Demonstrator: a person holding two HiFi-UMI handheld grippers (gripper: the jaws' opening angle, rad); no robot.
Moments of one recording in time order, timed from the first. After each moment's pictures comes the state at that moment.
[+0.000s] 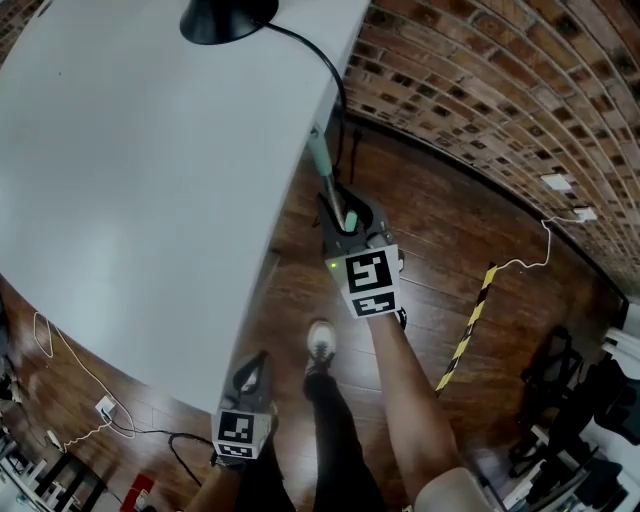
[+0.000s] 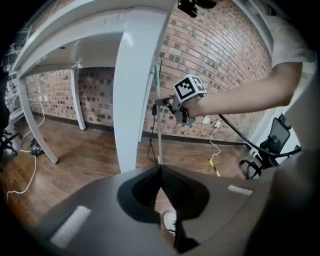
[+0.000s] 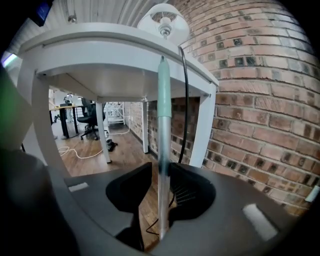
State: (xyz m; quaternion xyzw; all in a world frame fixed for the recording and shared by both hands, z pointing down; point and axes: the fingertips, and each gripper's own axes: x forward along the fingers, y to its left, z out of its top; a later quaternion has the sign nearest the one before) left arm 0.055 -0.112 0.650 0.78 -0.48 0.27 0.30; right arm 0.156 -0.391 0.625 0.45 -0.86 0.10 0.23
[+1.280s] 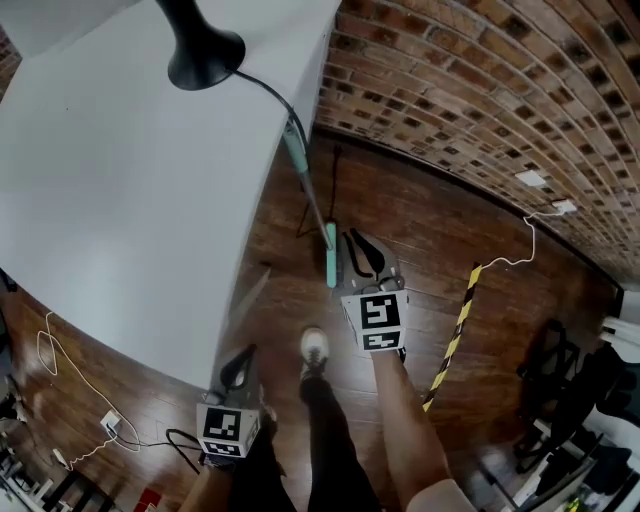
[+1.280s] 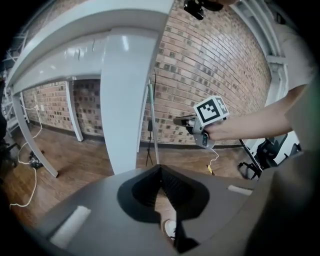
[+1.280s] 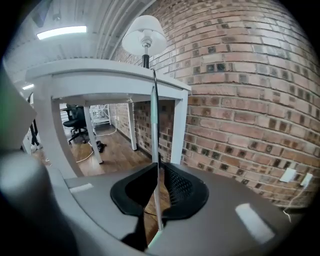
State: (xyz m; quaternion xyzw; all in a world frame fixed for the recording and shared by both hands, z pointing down) left arm 0.060 -0.149 0.585 0.80 -0.47 0.26 0.28; right arm 0.231 -0.336 0.595 0.52 -0.81 0.14 0.23
